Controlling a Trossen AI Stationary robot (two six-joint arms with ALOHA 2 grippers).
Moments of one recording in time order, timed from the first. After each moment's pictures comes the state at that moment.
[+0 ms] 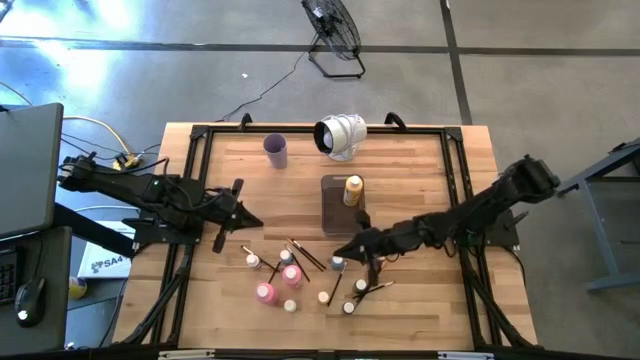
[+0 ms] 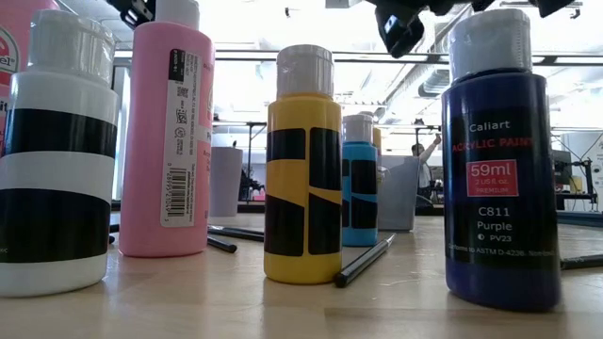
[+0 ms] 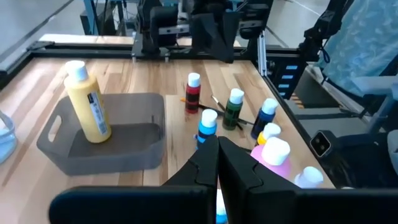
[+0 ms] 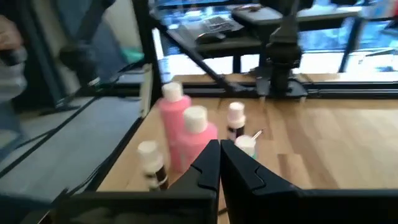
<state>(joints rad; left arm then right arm) -0.26 0.68 0.68 -0.27 -0.08 -0.12 0.38 1.47 0.74 0.57 0.22 0.14</state>
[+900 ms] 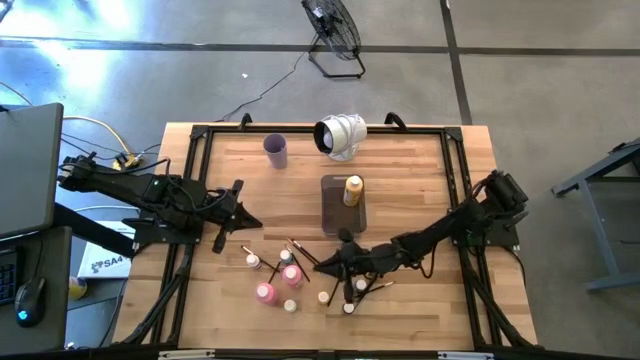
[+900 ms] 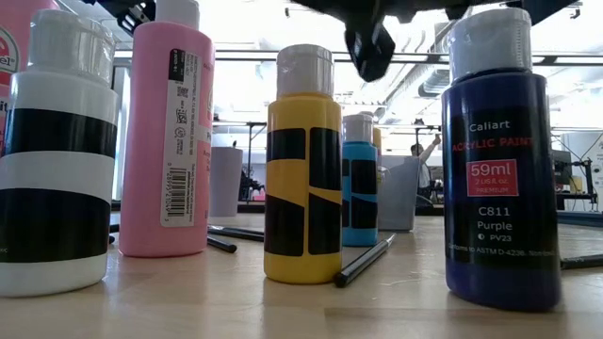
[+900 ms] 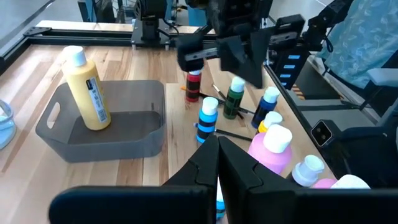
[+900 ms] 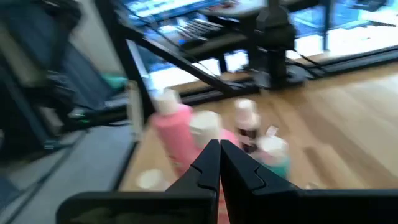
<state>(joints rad) -0.26 0.68 0.68 -0.31 -0.08 -0.13 0.44 1.77 0.89 0.77 0.32 0.32</state>
